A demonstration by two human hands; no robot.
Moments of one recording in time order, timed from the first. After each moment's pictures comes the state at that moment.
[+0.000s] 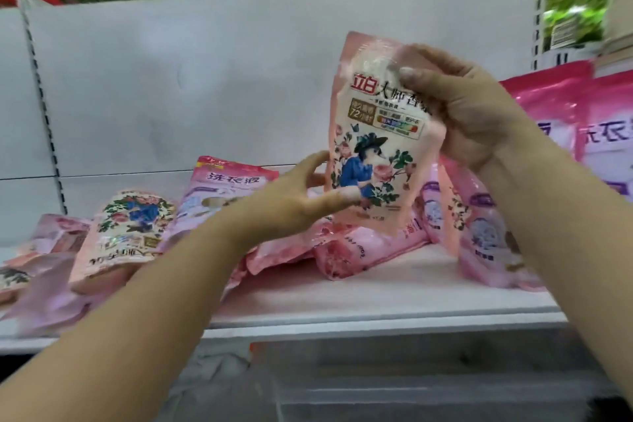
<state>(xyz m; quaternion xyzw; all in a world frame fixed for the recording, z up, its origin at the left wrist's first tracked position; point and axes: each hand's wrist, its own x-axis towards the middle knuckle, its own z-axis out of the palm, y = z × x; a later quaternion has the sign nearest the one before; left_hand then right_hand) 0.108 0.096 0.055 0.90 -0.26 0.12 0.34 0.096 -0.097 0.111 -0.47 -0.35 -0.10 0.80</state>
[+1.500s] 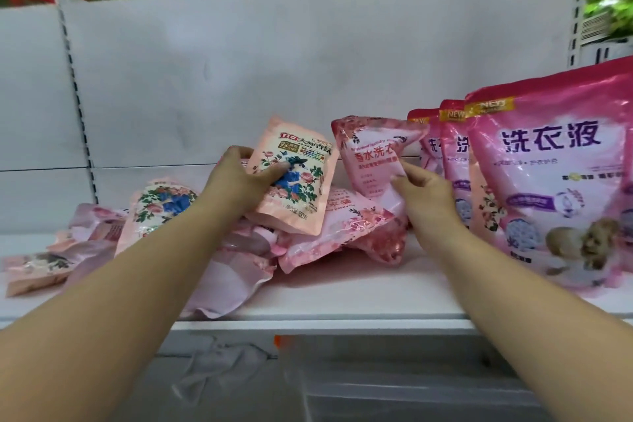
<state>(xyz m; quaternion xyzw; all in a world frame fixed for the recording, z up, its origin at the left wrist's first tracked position) 0.137 0.156 0.055 0.81 0.02 0.31 0.50 0.170 -0.056 0.015 -0.65 -0.12 -0.26 0.70</state>
